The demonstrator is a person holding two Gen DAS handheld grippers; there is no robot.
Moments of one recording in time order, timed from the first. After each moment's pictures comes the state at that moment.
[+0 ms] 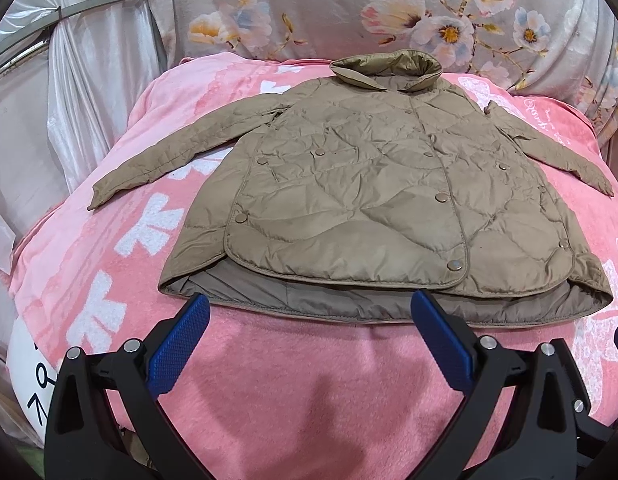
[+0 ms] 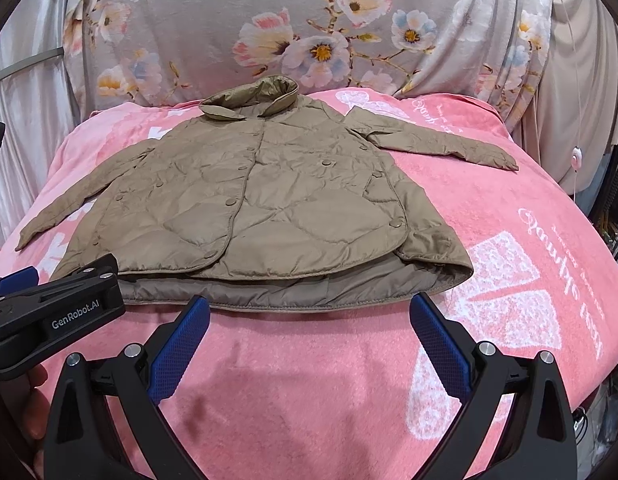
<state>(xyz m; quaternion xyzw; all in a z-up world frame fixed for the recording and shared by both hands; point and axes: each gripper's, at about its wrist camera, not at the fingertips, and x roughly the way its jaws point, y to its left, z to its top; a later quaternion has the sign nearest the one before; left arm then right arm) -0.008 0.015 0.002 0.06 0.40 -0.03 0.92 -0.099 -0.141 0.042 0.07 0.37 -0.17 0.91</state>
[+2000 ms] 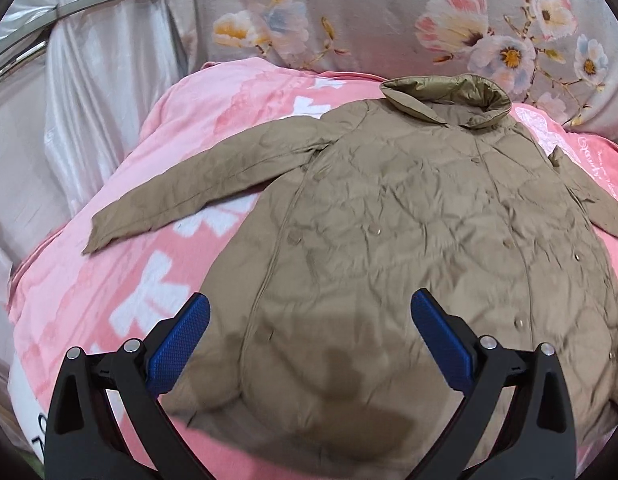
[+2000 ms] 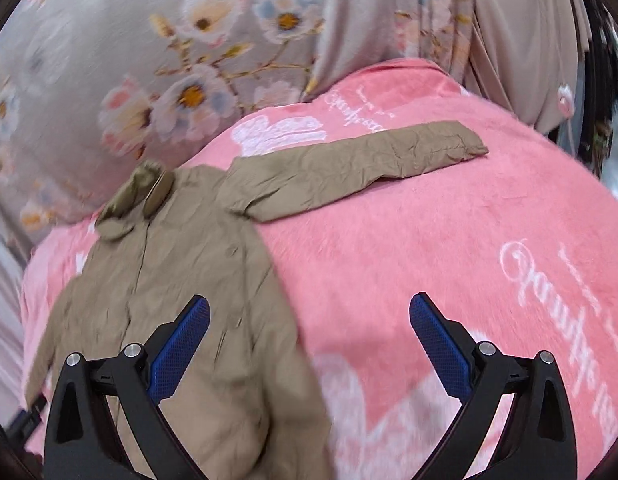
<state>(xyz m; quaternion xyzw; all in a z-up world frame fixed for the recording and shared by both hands) 0.125 0.029 0.005 0.05 0.39 0.03 0.92 0.018 -0.401 0.041 0.27 0.34 -0.23 0.87</state>
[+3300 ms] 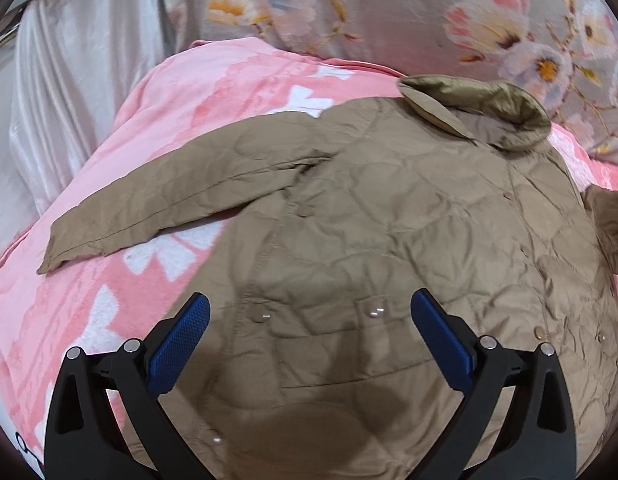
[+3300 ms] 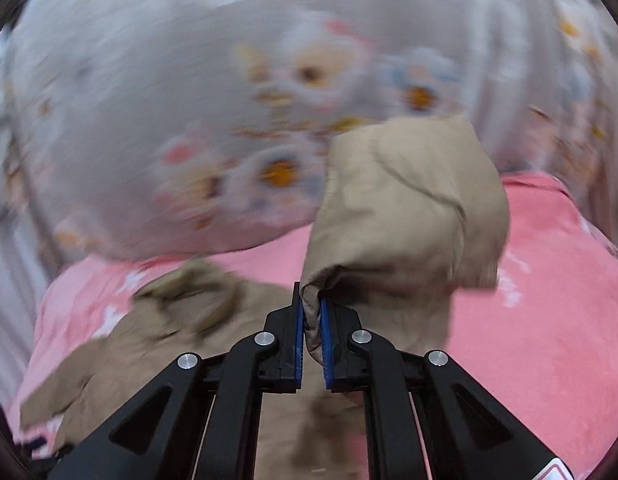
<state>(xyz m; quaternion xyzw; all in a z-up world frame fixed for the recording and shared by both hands) 0.214 0.030 -0.014 0.00 0.41 0.04 0.91 0.218 -0.343 0.118 0.13 0.24 -0.07 0.96</state>
